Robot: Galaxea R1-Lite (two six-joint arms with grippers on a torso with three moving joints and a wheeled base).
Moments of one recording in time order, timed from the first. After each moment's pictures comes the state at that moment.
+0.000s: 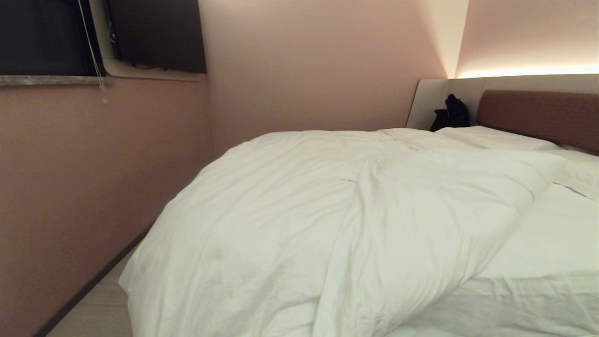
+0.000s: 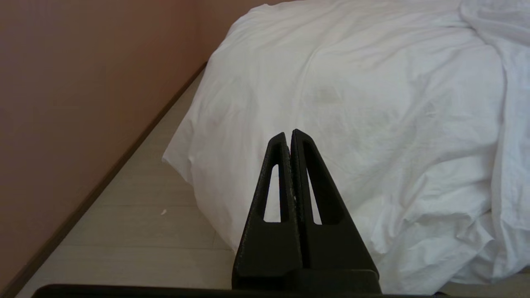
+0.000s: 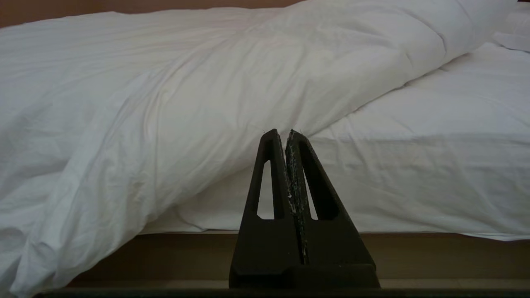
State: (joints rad) left arm 0.00 0.00 -0.01 0.03 -0.01 0.04; right arm -0.02 0.00 0.00 0.00 0.00 -0.01
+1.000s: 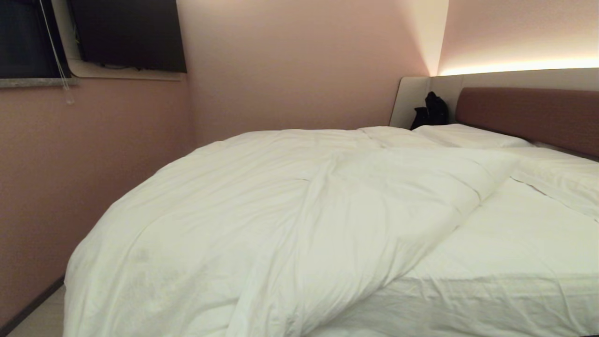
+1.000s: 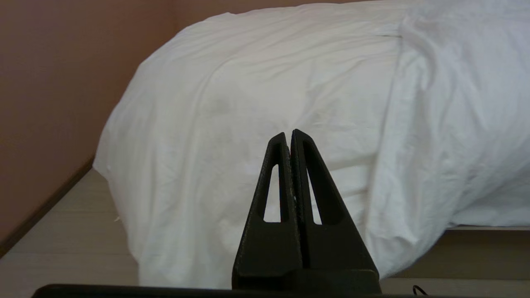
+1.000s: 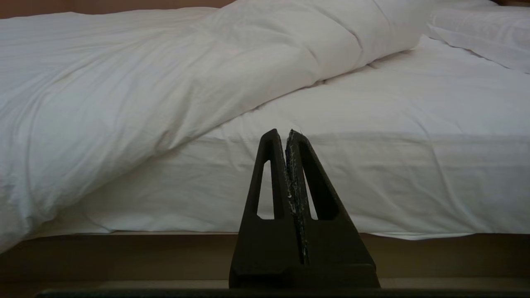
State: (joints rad) left arm 0.00 0.00 0.00 0.00 -0.01 0.04; right arm -0.02 0.00 0.00 0.00 0.00 -0.01
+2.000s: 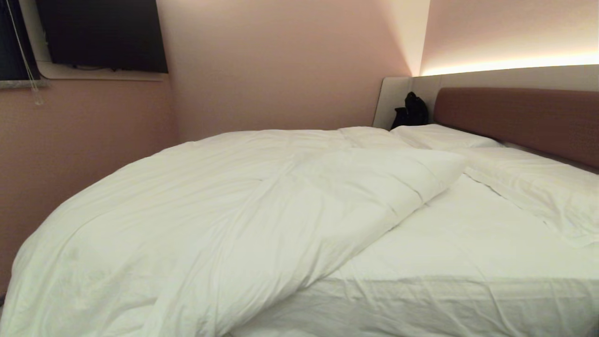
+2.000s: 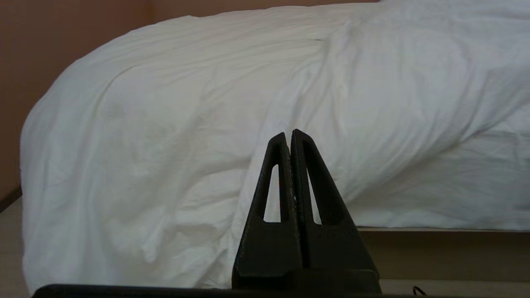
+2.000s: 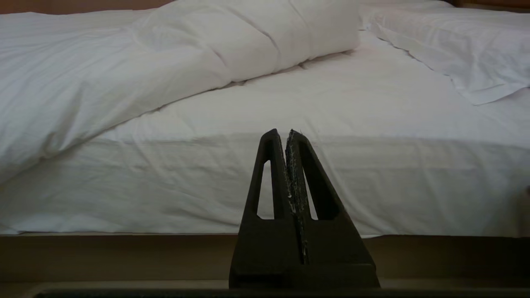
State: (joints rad) left arm 0.00 0.00 0.00 0.00 -0.01 0.04; right arm -0.02 0.00 0.00 0.00 0.00 -0.01
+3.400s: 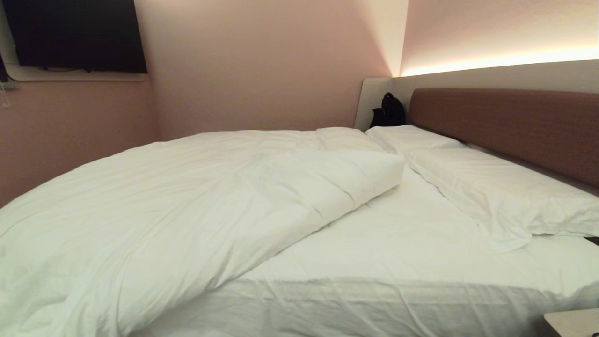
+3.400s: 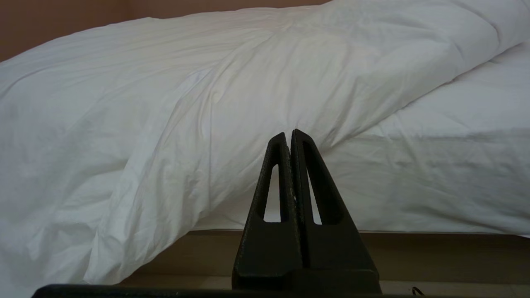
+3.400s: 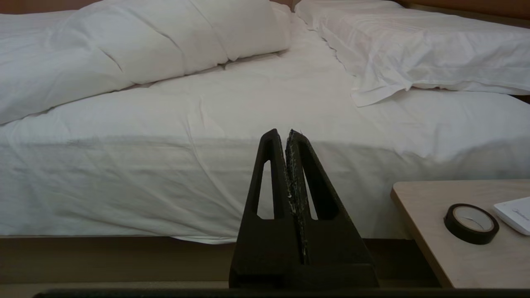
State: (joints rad) left arm 0.00 0.00 0.00 0.00 0.00 0.04; right arm -0.02 0.00 0.00 0.00 0.00 -0.01
